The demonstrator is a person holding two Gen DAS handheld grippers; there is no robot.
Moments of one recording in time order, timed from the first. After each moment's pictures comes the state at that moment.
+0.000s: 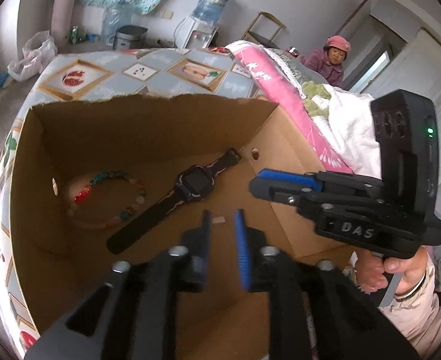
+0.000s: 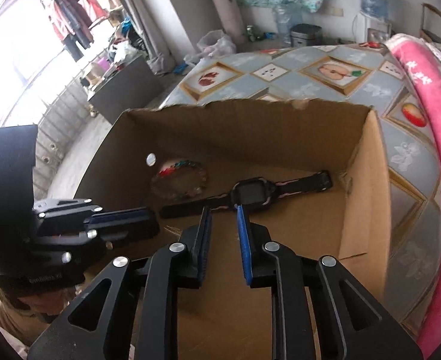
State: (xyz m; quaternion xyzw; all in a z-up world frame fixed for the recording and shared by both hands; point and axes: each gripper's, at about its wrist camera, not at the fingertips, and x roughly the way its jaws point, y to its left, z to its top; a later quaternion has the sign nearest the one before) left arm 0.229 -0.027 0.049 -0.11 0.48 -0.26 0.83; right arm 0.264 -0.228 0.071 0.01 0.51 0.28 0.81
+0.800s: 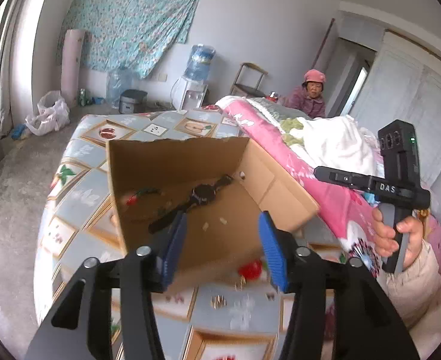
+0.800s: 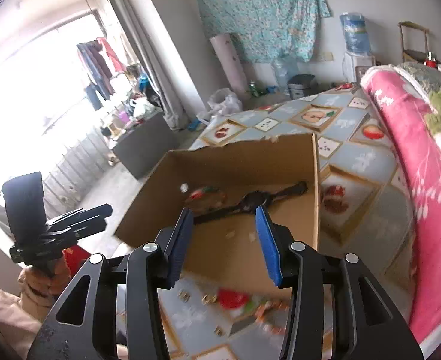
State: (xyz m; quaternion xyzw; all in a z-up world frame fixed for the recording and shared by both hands) left arm 0.085 0.042 0.108 -0.07 0.33 -0.26 0.91; right arm 0.154 -0.304 0.132 0.09 0.39 0.30 0.86
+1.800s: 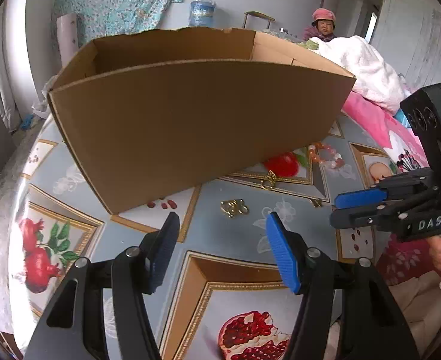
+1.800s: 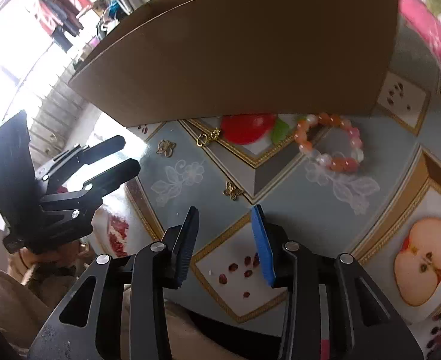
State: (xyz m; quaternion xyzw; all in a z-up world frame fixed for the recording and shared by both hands) left arm 0.061 -0.012 -0.029 0.03 0.41 -0.22 0.88; right arm 0.084 -0.242 -0.009 0.02 0.57 0.25 0.78
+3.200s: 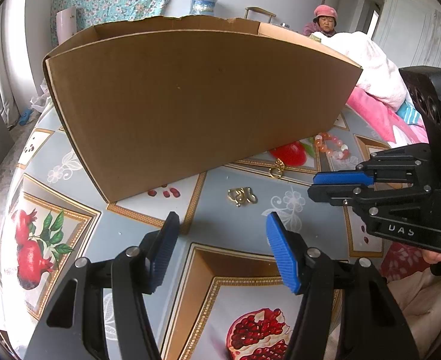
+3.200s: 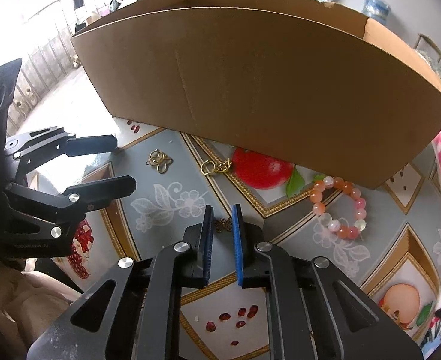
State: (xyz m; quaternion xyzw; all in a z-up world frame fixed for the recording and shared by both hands) left arm 0.063 -0.006 -0.040 0.03 0.42 -0.22 0.88; right arm 0.076 -0.176 -0.025 -0.12 0.51 0.24 0.82
